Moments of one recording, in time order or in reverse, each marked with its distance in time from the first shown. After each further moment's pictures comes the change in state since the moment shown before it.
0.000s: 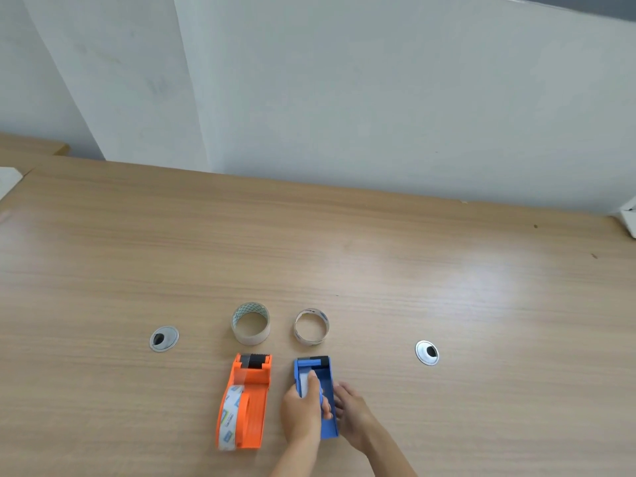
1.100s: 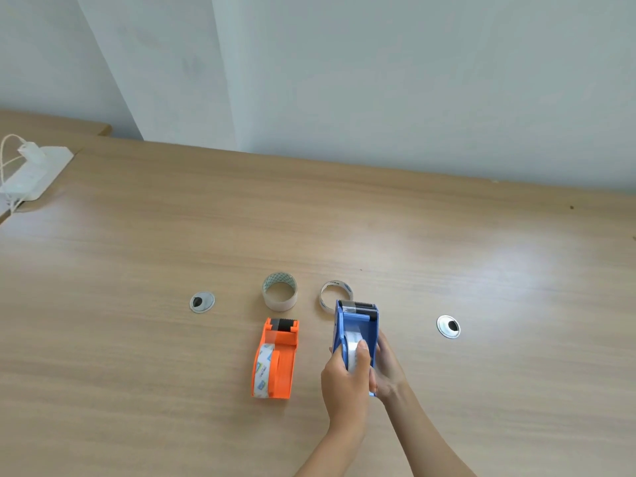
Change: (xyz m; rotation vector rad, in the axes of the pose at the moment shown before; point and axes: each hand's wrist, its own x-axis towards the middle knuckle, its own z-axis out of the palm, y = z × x) left_hand -0.071 0.015 -0.005 -0.025 0.002 0.289; right_hand 0.000 -0.008 -0.002 0.413 -0.401 0.118
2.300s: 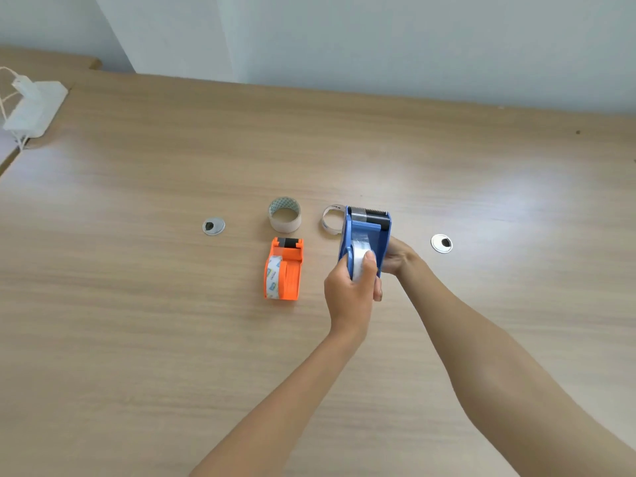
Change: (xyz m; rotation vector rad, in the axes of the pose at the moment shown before) left_hand -0.062 0.046 -0.026 -0.145 -0.077 0.134; right_hand -0.076 -0.041 0.080 -0.590 -0.124 -0.044
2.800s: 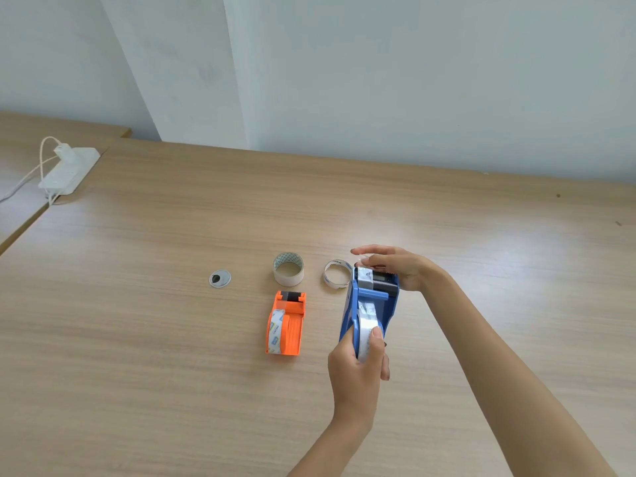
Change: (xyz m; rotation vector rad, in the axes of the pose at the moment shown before) left_hand -0.039 0.018 -0.010 -0.036 -0.047 0.032; right_hand -0.025 -0.076 -0.009 -0.341 0.187 -0.034
